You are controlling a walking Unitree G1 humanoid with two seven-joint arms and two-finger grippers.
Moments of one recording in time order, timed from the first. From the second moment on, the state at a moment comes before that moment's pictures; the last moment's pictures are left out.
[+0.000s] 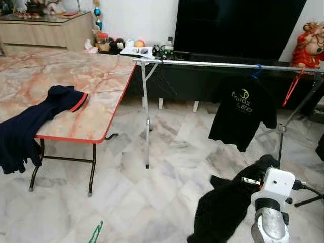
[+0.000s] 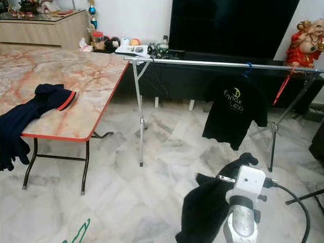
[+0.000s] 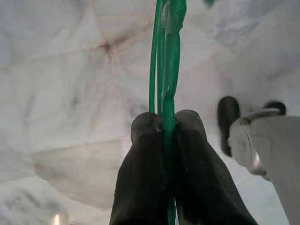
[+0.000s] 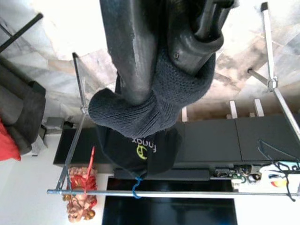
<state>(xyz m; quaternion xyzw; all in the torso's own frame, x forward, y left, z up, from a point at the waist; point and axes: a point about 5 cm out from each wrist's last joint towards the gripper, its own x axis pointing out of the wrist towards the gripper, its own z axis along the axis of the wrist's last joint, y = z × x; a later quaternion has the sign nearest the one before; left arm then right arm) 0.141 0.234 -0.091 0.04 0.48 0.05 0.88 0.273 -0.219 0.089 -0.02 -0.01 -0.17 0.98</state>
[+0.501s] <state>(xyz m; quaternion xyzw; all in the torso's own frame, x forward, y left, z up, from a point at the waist) 0.138 0.232 -0.093 0.03 0.48 0.06 0.87 0.275 -0.216 0.090 -0.03 -0.01 -0.16 0.99</state>
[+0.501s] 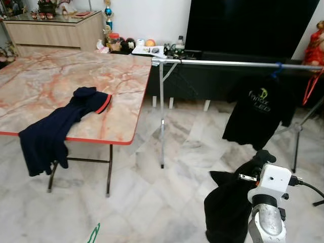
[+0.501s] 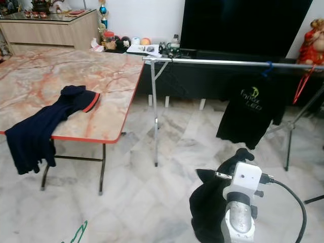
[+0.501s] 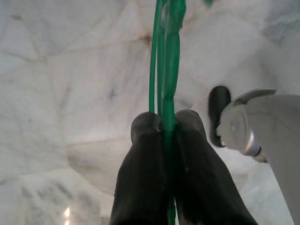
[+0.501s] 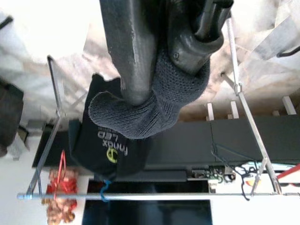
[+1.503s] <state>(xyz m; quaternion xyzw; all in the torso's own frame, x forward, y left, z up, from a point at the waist) 0.137 0.227 -0.095 0.02 0.49 0.05 0.87 0.277 -0.212 0.092 -0.03 -0.01 -0.15 0.99</state>
